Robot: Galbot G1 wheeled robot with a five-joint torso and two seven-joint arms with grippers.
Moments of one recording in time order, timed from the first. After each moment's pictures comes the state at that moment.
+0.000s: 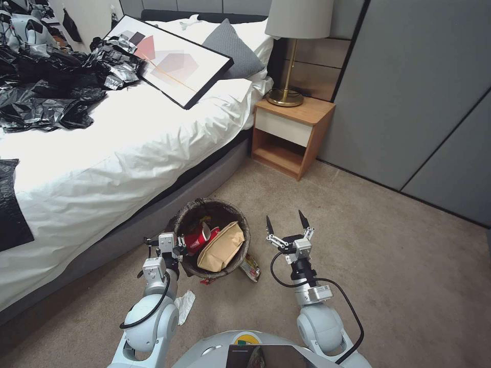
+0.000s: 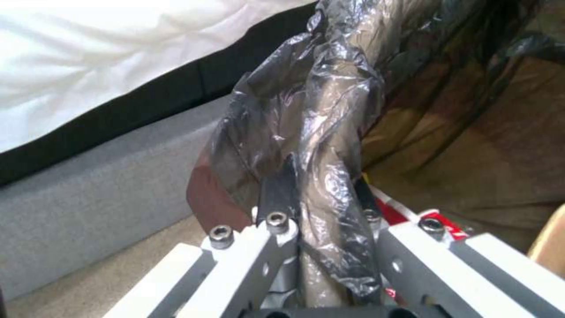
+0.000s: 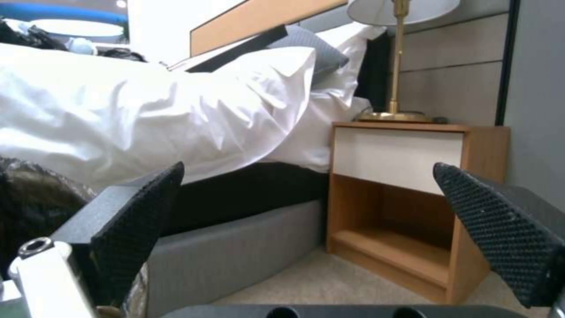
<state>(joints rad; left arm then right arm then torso) 1.61 -1.46 -0.45 -2.18 -0.17 0.35 -0.23 -1.54 1.40 0.31 1.91 0.02 0.48 0.07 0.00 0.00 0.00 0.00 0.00</state>
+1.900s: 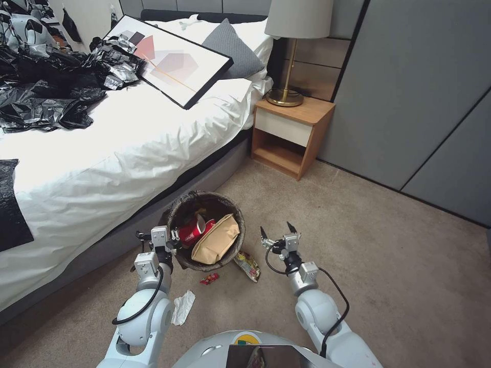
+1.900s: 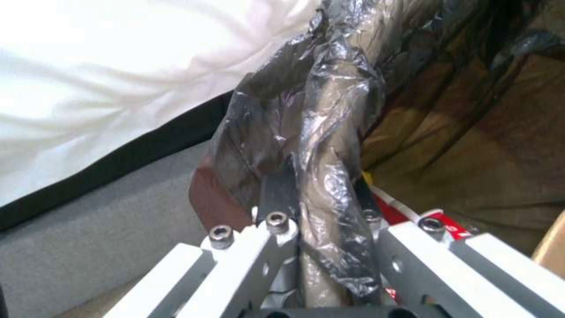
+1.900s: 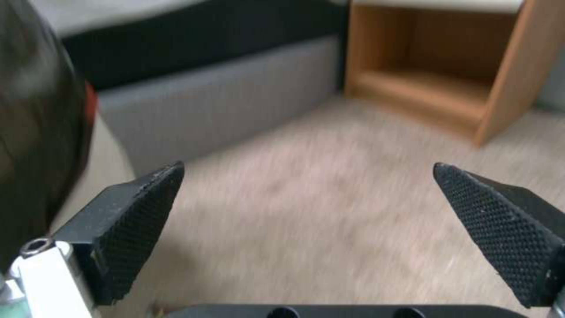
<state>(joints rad) 1.59 -1.45 -0.50 -2.20 -0.19 0.34 -0.24 -1.39 1.29 0.22 1.78 0.25 0.01 0.09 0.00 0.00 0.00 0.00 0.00</state>
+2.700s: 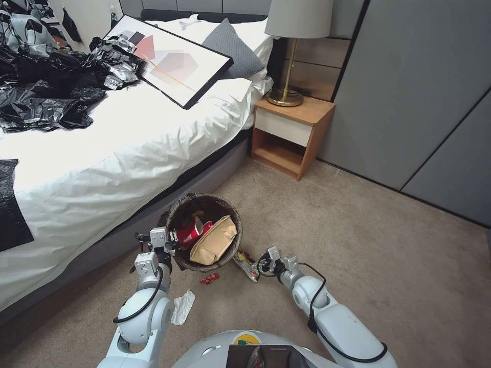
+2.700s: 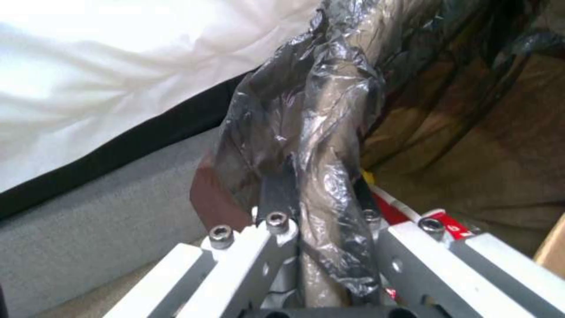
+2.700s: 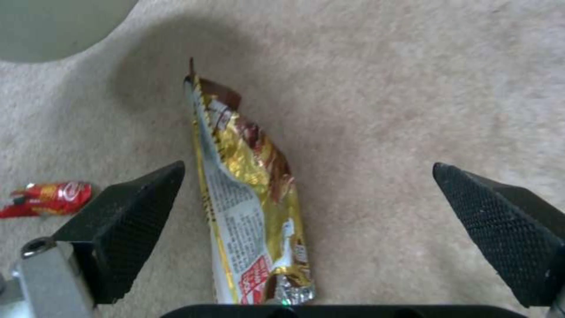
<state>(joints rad) 1.58 -1.47 -0.50 -2.17 -0.17 0.34 -0.24 -1.14 1.21 0.07 1.41 0.37 -0.23 -0.17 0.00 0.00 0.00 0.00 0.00</state>
